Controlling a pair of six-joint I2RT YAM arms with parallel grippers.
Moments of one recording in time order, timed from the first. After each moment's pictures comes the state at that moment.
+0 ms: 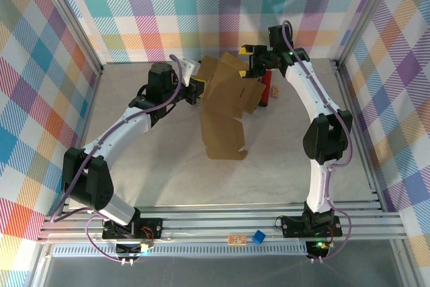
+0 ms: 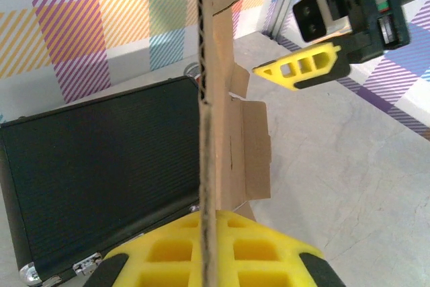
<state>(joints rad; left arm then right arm) -0.40 1.54 1.26 -0.08 0.38 -0.02 0.27 2.06 2.07 -0.70 -0.53 1.78</state>
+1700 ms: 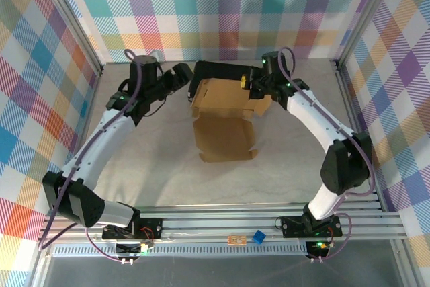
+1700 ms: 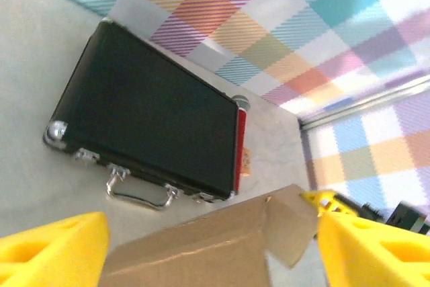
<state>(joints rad) -0.35 1.39 1.41 -0.46 0.12 -0.87 0.42 1.66 1.47 -0.40 -0.18 1.96</state>
